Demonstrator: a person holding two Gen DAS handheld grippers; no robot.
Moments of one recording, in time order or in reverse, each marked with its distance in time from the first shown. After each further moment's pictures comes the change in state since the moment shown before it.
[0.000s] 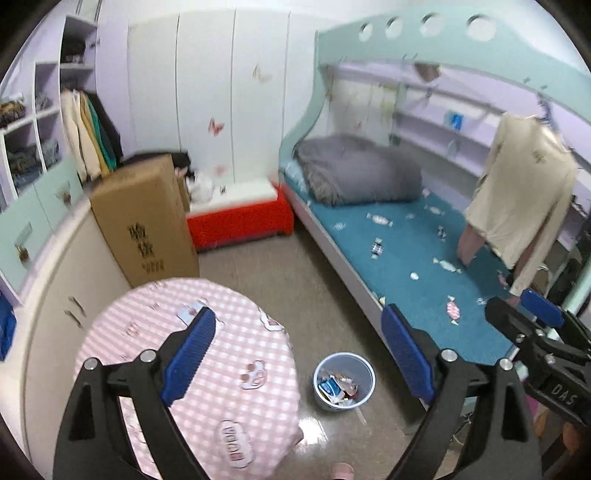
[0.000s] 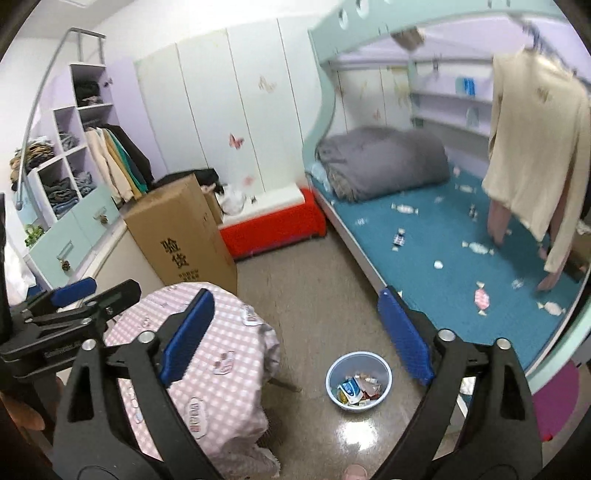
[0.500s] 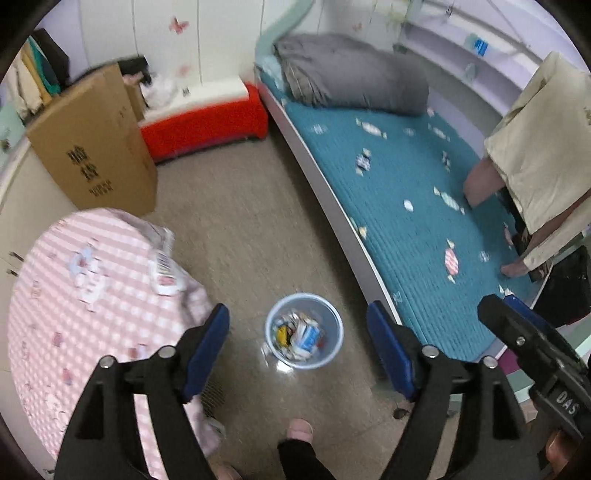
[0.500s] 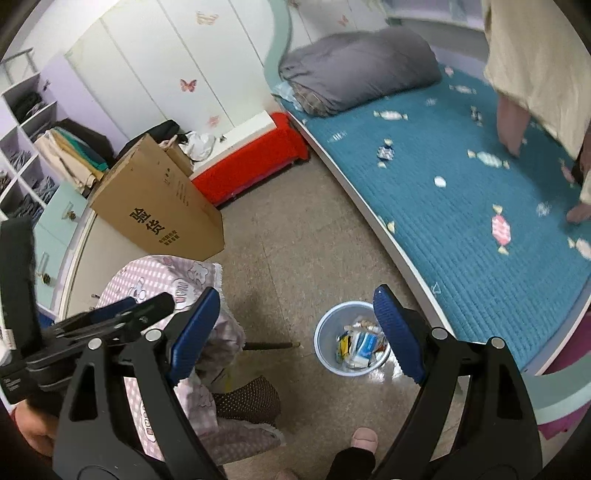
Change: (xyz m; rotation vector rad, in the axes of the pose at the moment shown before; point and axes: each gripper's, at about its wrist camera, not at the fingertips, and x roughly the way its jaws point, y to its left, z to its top) left arm 0.262 -0.108 -0.004 -0.062 0.411 -0.047; right arm 0.192 -0.158 -0.005 0.181 0.320 0.032
